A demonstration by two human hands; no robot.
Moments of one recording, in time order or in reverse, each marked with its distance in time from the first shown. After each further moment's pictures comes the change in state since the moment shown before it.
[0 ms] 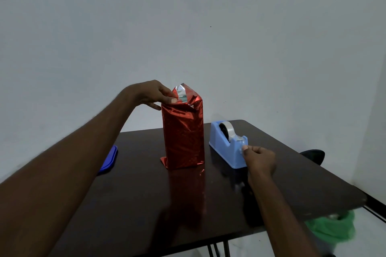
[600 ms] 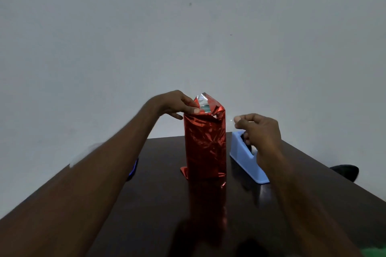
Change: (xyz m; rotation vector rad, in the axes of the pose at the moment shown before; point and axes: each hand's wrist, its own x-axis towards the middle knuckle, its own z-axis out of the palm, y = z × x) left_hand 0.003 -0.008 -0.003 0.001 0.011 0.027; right_hand -0.048 -0.106 0.029 0.105 -0.450 -0.262
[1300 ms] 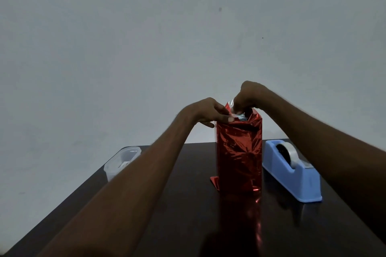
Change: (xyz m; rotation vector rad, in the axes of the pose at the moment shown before) left_hand 0.007 -0.006 -0.001 0.046 0.018 0.035; right_hand 0.090 -0.087 0.113 -1.206 -0.352 -0.131
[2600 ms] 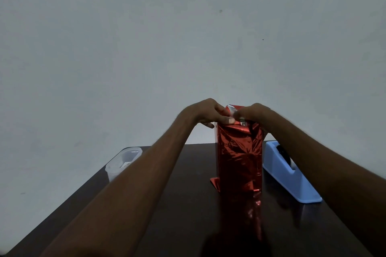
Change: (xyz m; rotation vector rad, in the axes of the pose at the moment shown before) left_hand -0.005 0.002 -0.001 -0.035 0.001 -0.004; right_hand -0.012 0.025 0.036 0.578 -0.155 0.232
